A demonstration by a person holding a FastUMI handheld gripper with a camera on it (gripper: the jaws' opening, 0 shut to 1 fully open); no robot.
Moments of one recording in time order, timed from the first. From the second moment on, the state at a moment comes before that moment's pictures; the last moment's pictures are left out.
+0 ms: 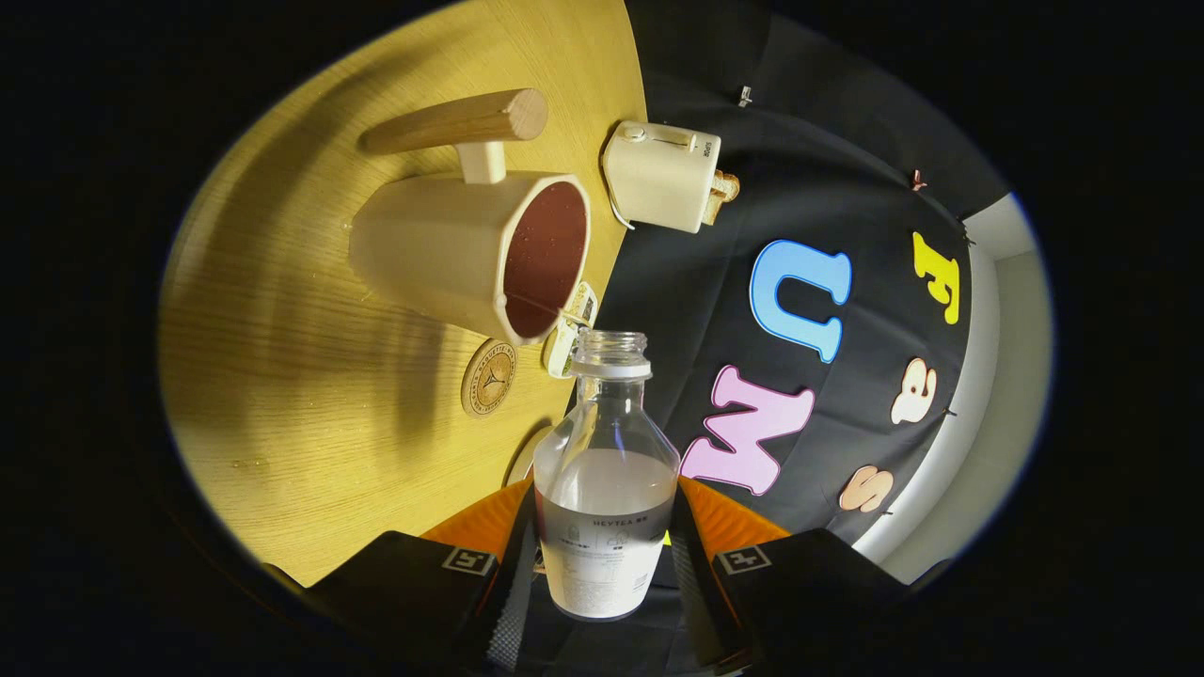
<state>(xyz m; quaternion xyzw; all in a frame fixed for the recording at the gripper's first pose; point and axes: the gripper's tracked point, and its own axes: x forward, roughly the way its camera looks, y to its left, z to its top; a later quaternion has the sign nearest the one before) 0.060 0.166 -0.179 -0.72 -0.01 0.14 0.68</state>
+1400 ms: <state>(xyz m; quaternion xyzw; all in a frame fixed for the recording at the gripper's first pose) 0.062 0.171 -0.167 -0.75 -0.04 0.15 0.65</state>
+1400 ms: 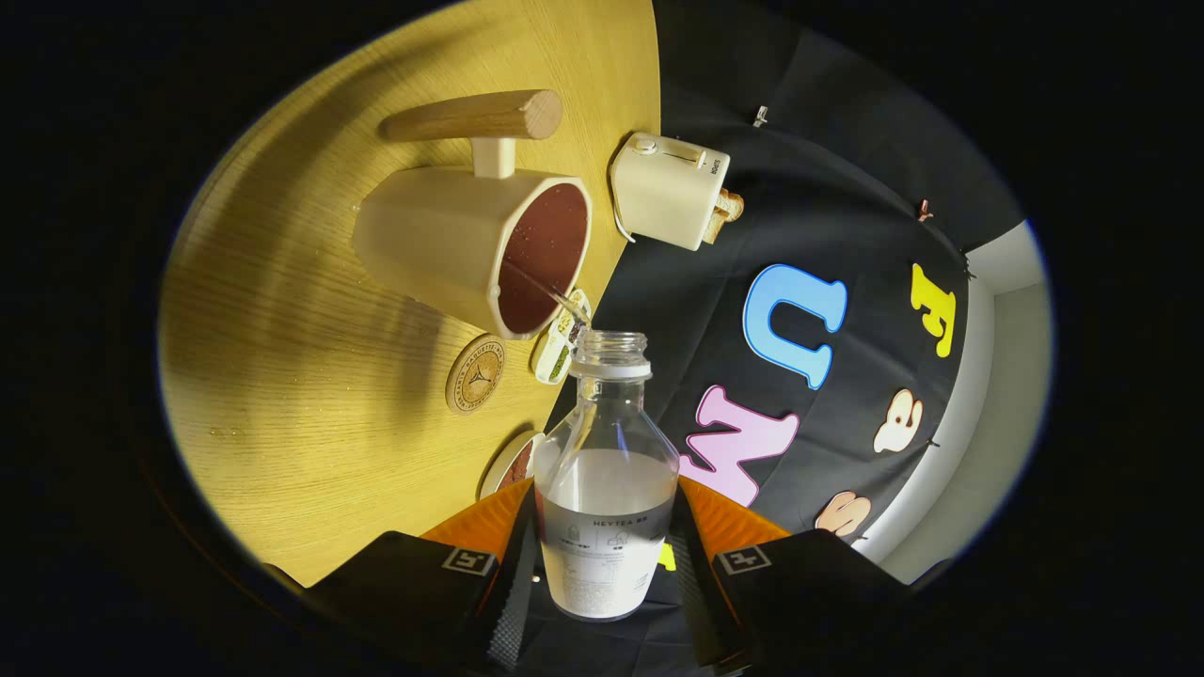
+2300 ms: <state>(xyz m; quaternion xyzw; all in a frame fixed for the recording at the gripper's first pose) 0.067 0.179 -0.161 -0.78 -0.08 0.14 0.61</state>
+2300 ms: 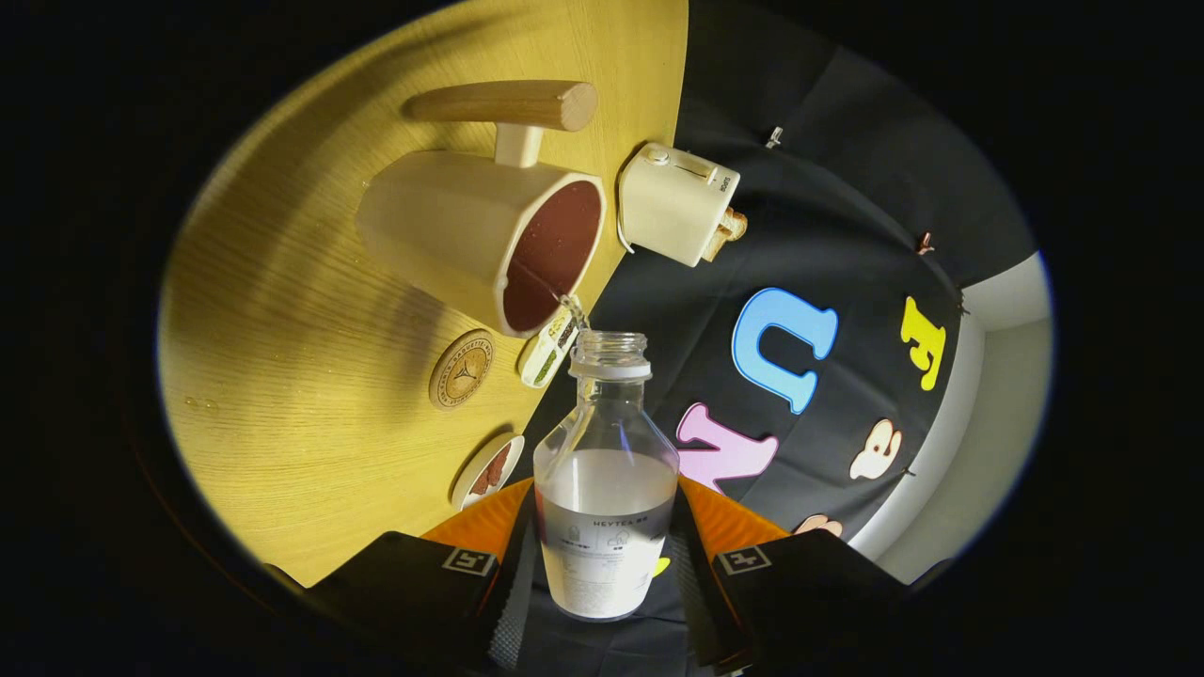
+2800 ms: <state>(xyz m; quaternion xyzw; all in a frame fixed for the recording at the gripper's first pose) 0.071 0.187 -0.157 -0.80 -0.11 0.14 0.58</state>
